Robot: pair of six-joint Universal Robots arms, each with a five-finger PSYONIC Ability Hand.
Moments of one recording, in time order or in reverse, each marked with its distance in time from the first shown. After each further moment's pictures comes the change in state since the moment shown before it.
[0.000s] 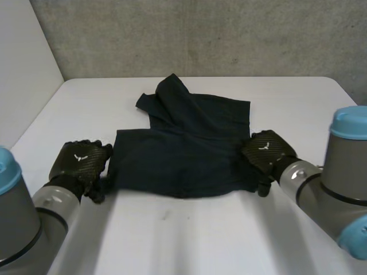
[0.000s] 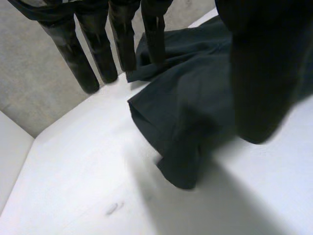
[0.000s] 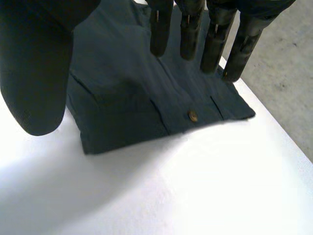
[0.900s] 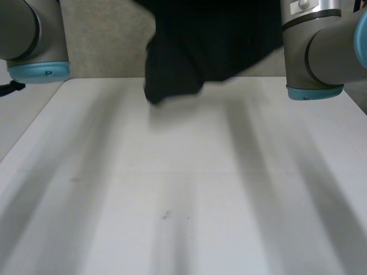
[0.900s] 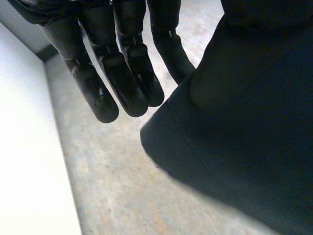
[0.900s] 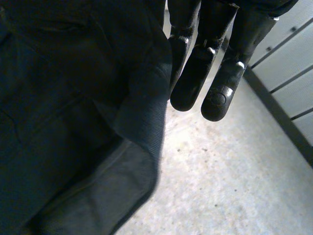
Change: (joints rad) left arm 0.032 -0.353 1.099 0.444 -0.007 0.026; right arm 0.082 0.142 -0.696 -0.835 0.087 -0.151; left_hand 0.742 0.742 0.729 0.749 0.695; right_hand 0.685 0.849 0.863 0.879 0.825
